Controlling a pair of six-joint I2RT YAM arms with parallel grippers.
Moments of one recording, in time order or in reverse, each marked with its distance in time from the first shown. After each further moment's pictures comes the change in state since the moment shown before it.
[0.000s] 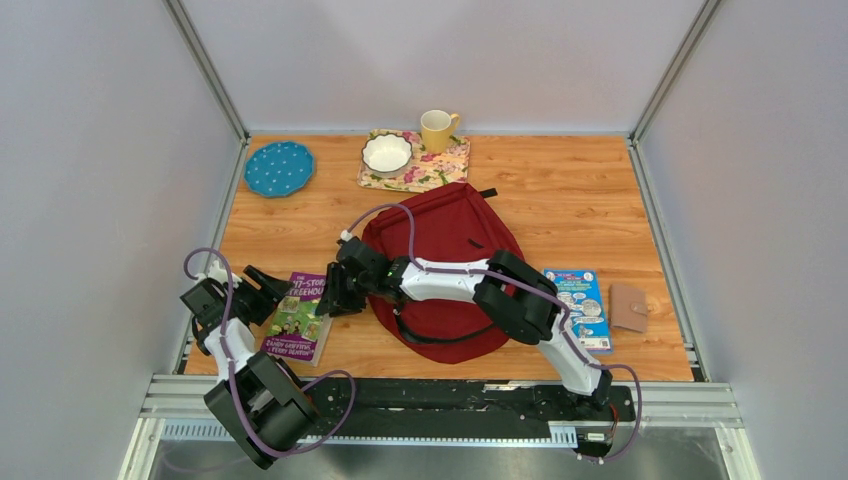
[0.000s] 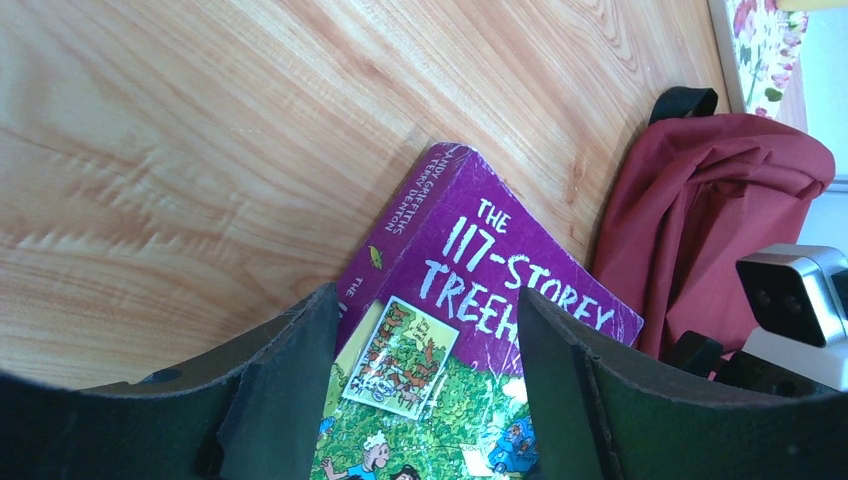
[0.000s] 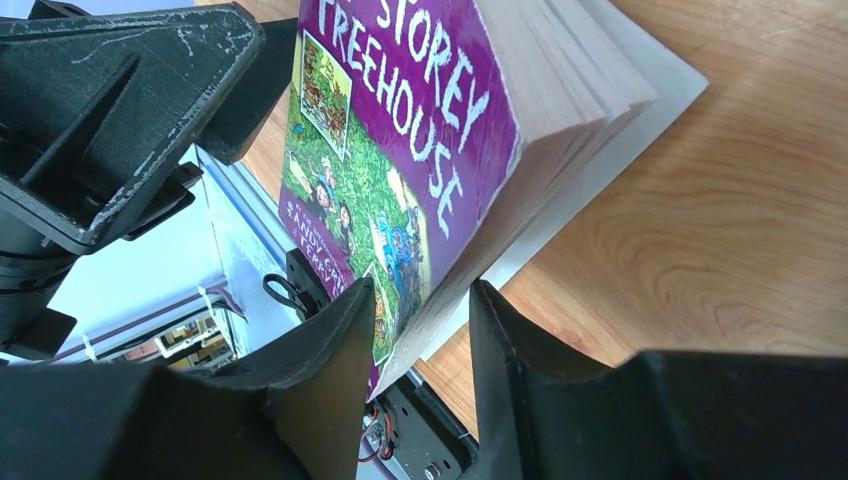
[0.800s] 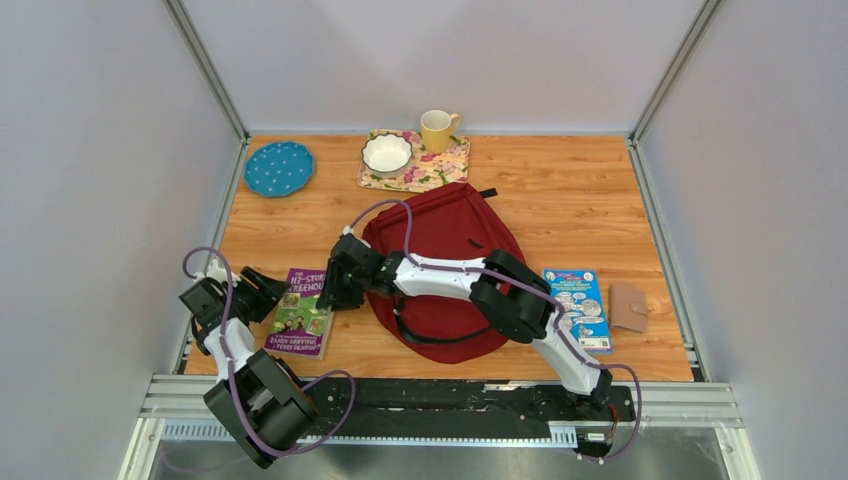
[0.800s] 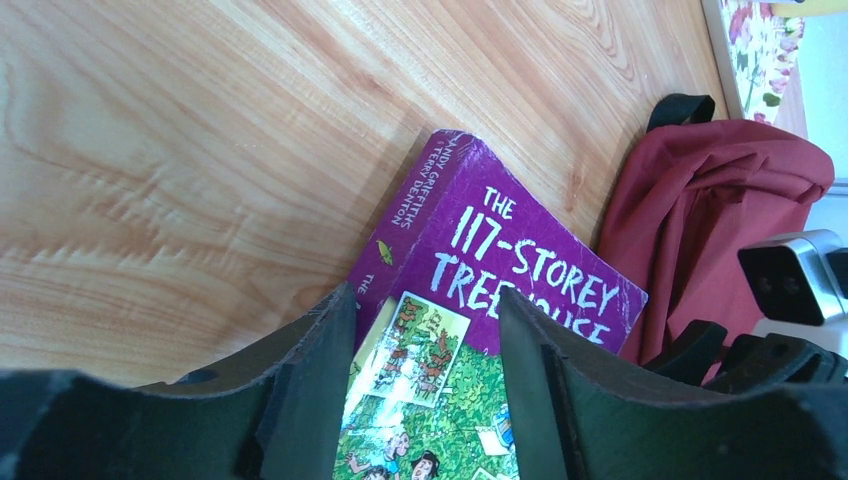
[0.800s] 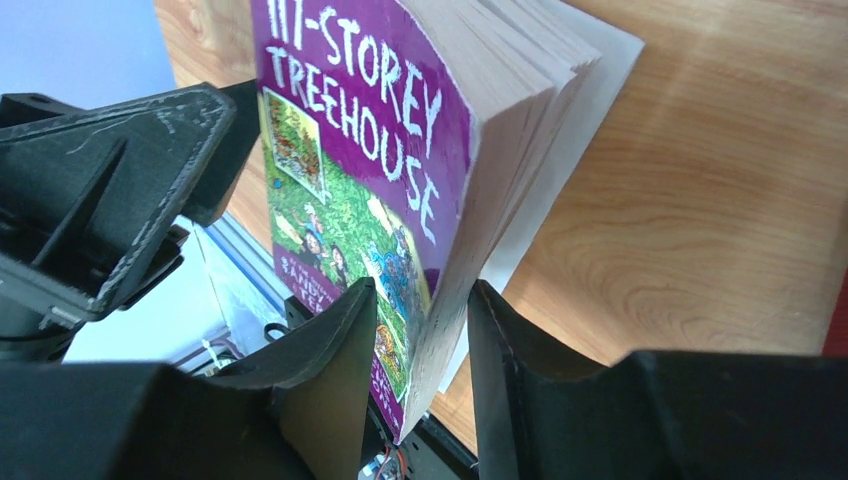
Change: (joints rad) left arm 0.000 0.004 0.000 0.019 0.003 0.000; right arm -0.001 0.035 0.097 -0.116 0.084 0.056
